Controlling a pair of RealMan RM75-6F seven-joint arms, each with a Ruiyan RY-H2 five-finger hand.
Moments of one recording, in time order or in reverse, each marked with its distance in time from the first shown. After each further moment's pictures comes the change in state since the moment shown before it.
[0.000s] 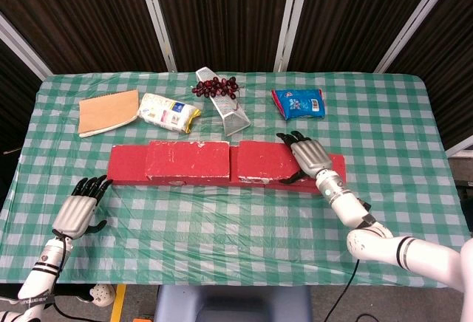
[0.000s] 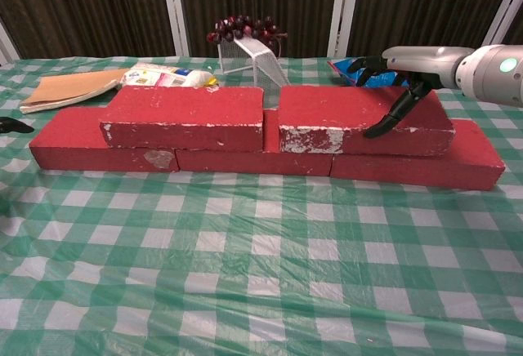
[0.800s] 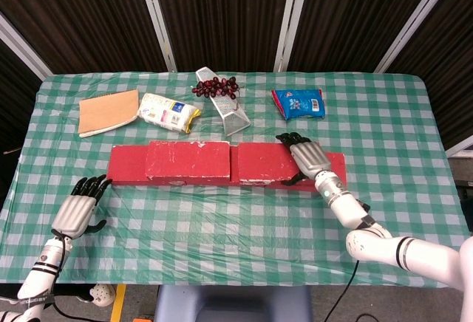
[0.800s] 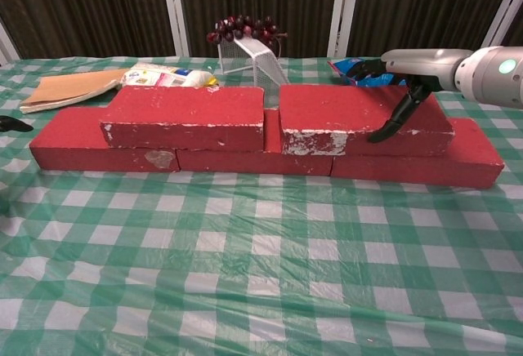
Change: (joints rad) left arm 0.001 0.002 -0.002 -0.002 0.000 -0.003 -0.005; right arm 0.014 0.009 -0.018 -0.022 0.037 0.005 -0.024
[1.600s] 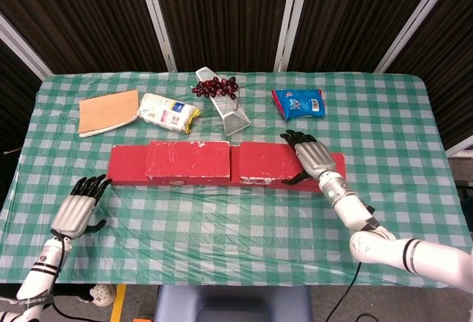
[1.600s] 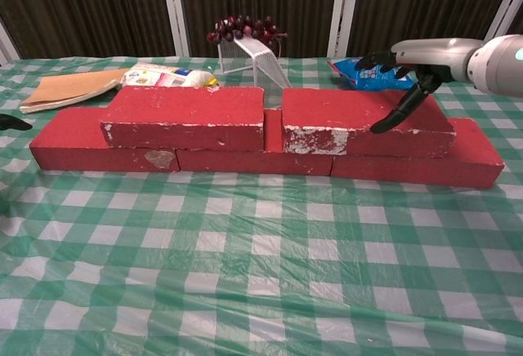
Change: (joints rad) left arm 0.003 0.005 0.000 -0.004 0.009 0.010 -0.005; right arm -0.004 0.063 0.000 -0.095 0.070 0.035 -0.009
